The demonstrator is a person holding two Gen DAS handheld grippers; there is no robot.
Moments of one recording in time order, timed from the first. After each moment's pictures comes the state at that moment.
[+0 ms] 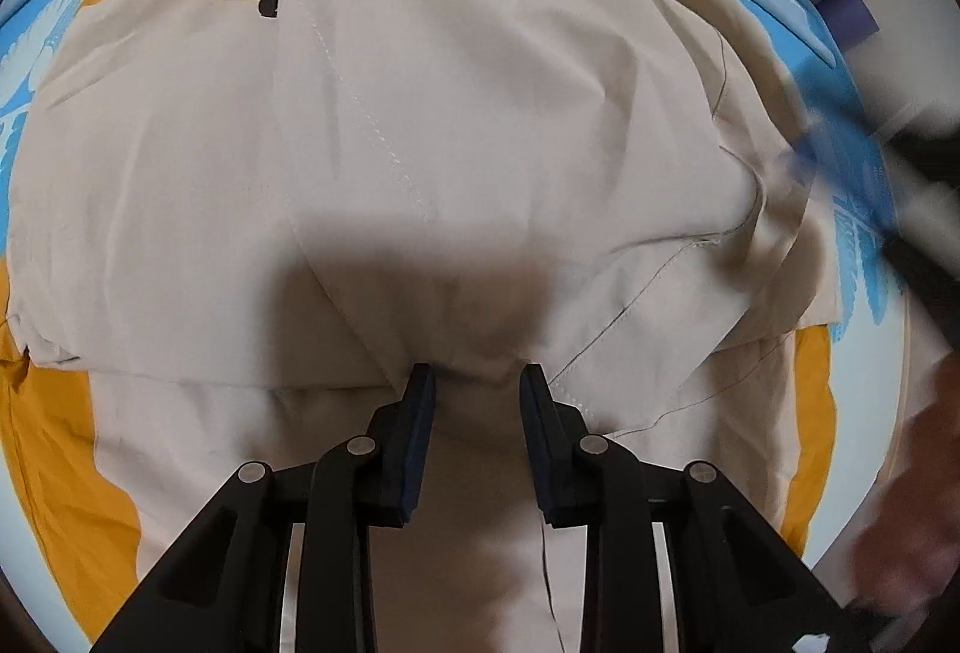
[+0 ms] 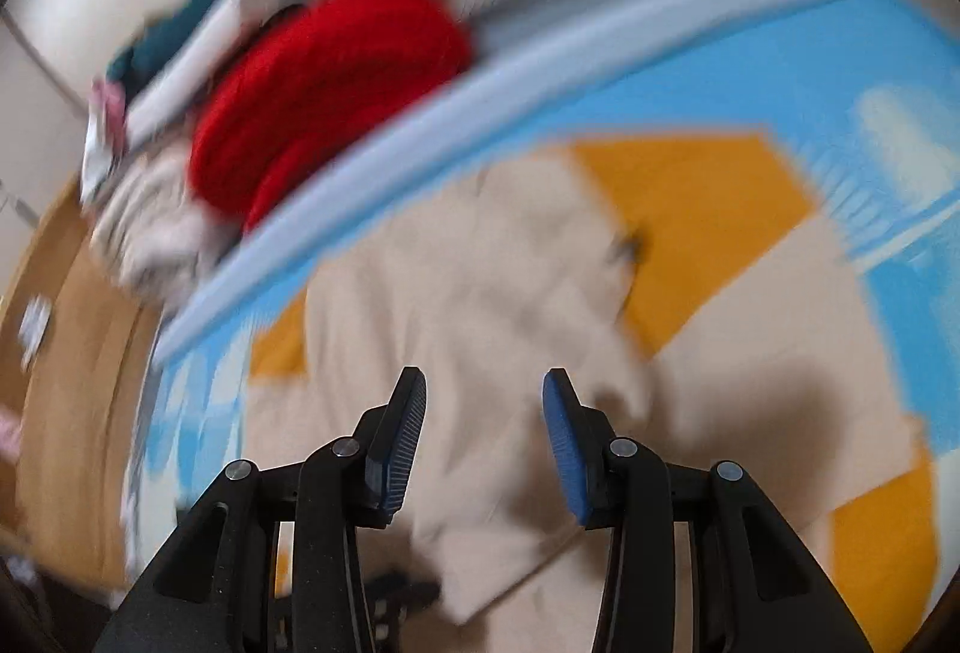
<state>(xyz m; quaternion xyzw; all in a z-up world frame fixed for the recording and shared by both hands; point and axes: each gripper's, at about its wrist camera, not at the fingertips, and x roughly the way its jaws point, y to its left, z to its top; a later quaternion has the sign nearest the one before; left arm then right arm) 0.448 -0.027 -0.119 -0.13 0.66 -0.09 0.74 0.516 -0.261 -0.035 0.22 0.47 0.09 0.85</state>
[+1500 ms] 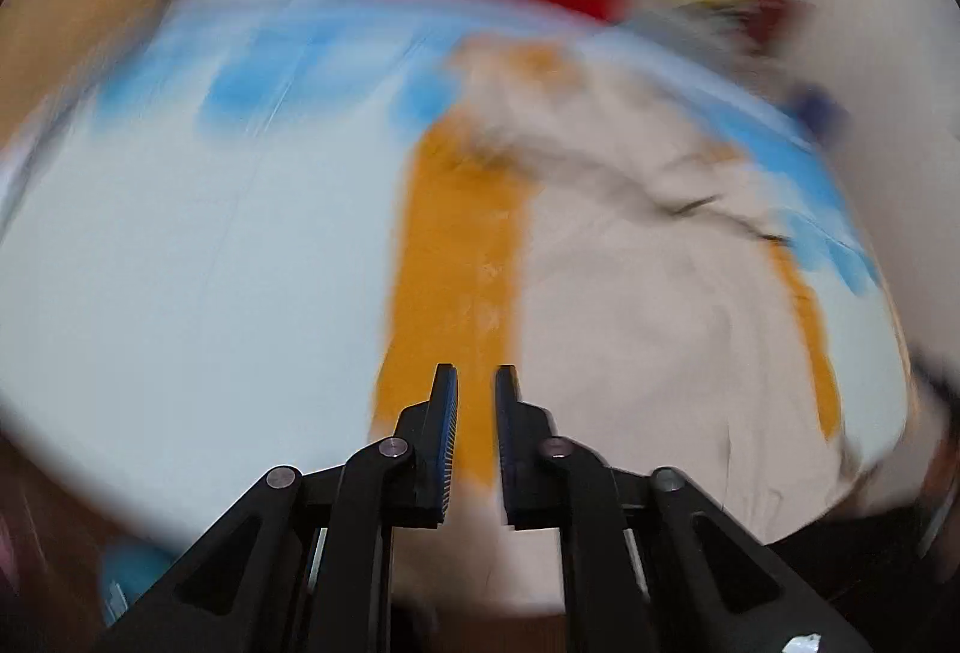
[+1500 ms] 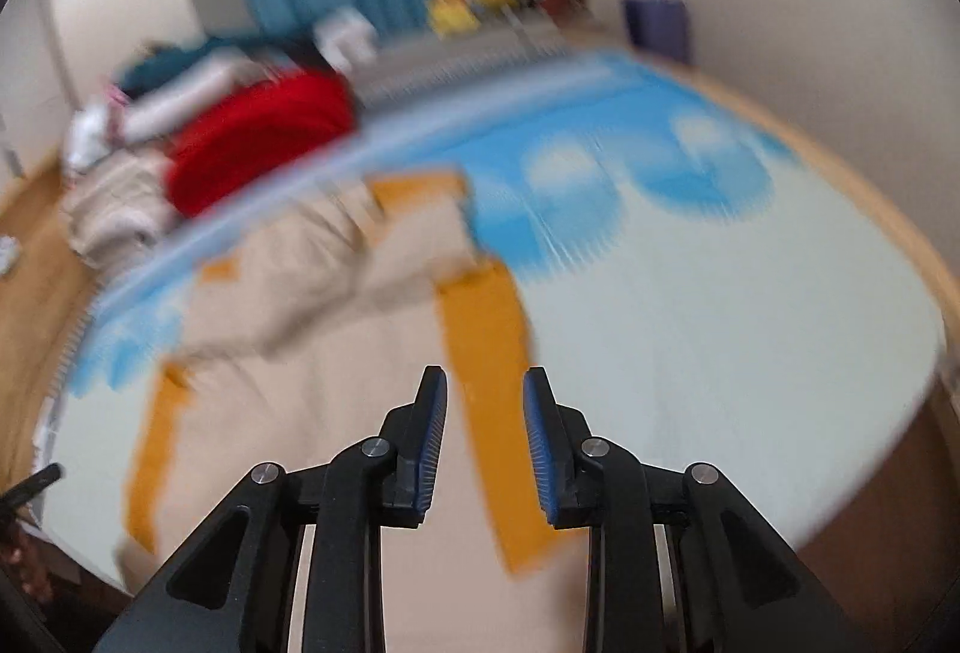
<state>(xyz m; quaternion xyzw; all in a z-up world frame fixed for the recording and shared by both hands) 0.104 0.172 -0.020 -0.19 0.52 0.02 0.83 0.108 -0.426 0.045 0.14 0.38 -0.07 0.91</state>
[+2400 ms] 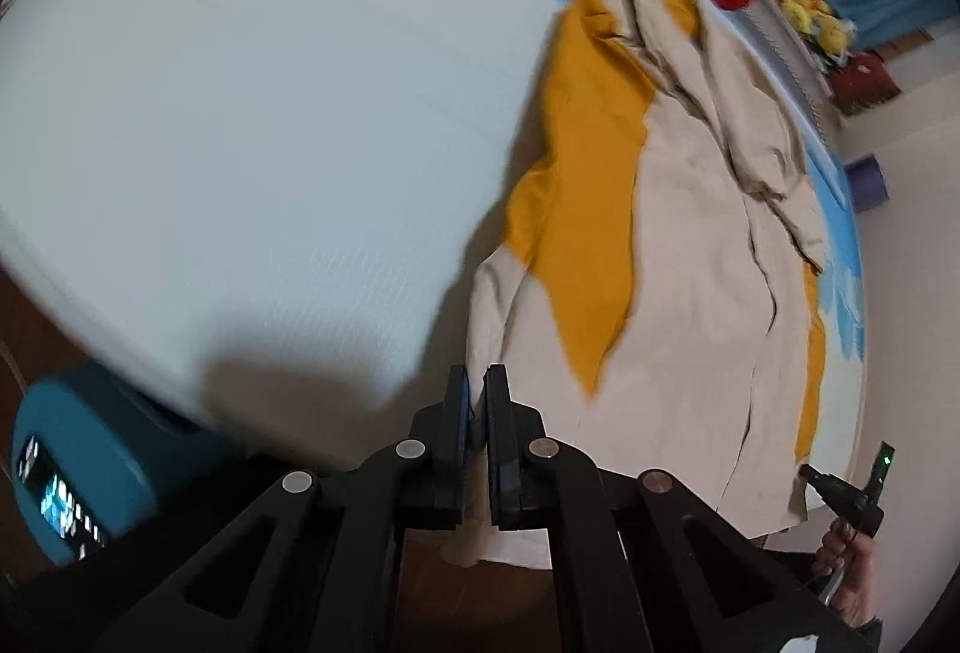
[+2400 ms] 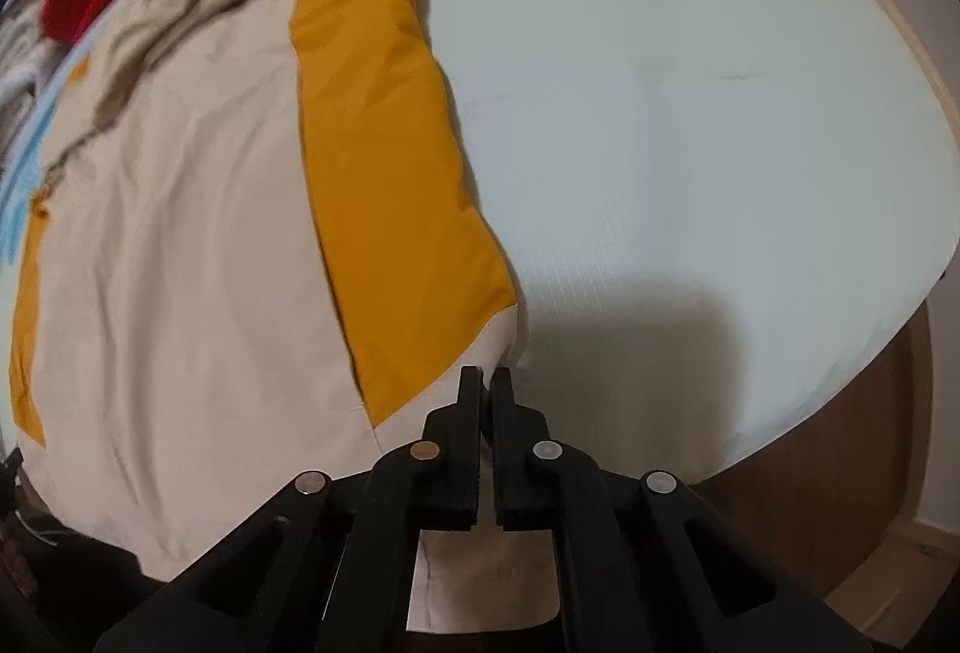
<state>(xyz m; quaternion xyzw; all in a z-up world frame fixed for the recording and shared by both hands) 0.064 0.212 -0.095 -0.31 0.59 0.05 0.74 0.112 -0.450 -0.092 0.12 0.60 -0.09 0.78</state>
